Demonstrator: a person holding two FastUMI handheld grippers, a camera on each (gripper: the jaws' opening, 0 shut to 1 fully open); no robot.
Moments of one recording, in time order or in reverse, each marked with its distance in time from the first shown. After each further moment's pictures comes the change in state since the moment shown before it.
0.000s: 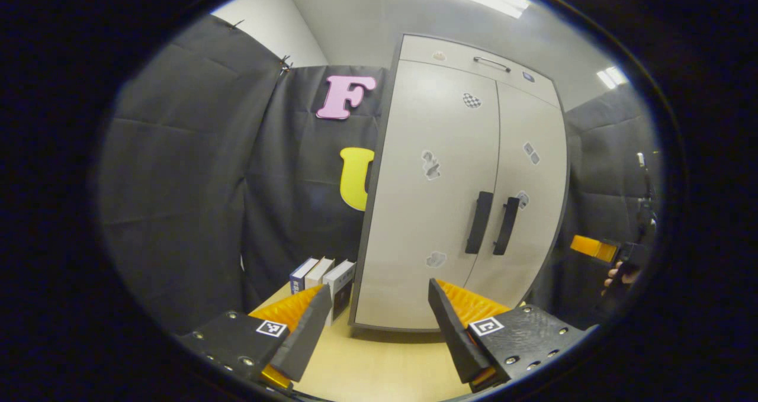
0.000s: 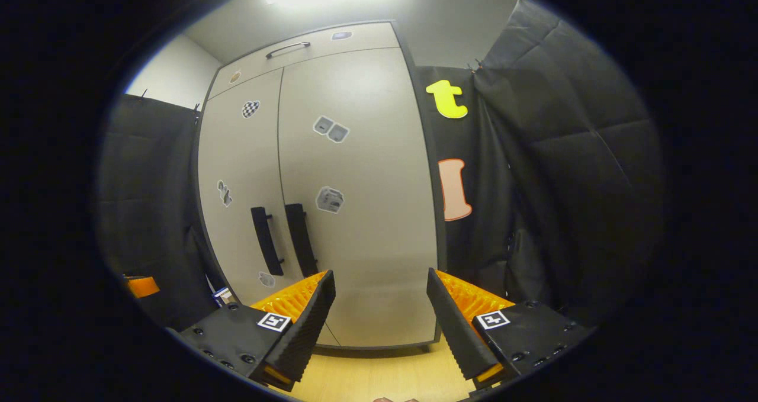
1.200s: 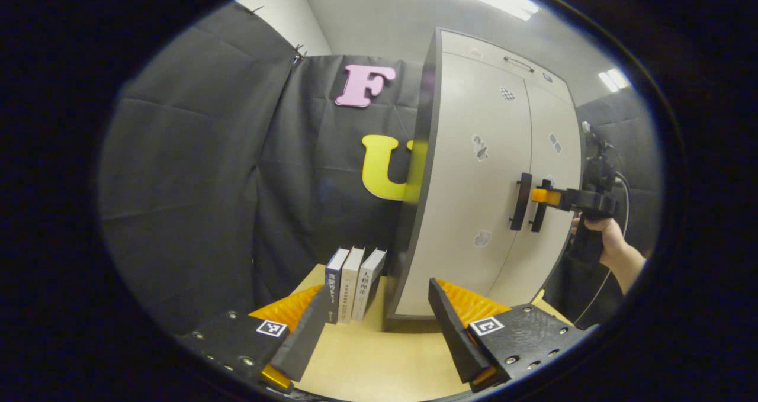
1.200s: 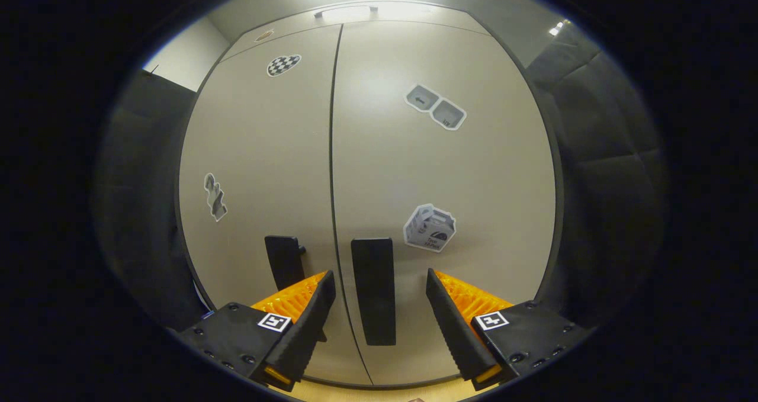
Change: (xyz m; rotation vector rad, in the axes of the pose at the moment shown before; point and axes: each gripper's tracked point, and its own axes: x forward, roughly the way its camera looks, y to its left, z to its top) left arm 0.006 0.117 -0.036 -0.021 0.009 -0.009; right arm 0.139 0.102 -0.001 -0.080 -0.027 -0.040
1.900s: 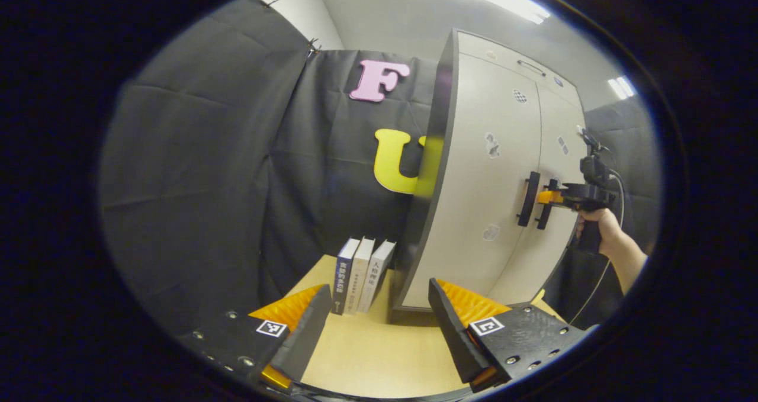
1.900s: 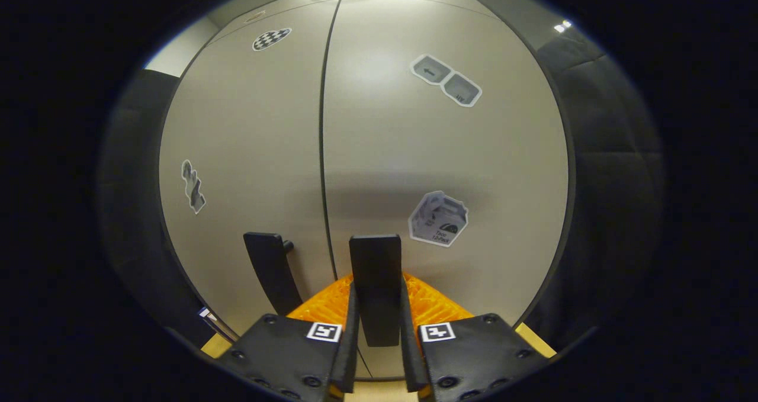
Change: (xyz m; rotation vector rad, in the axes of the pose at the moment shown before) left arm -0.017 0.009 -0.024 -0.065 0.049 0.019; right arm 0.015 0.003 -0.007 0.005 0.102 -0.012
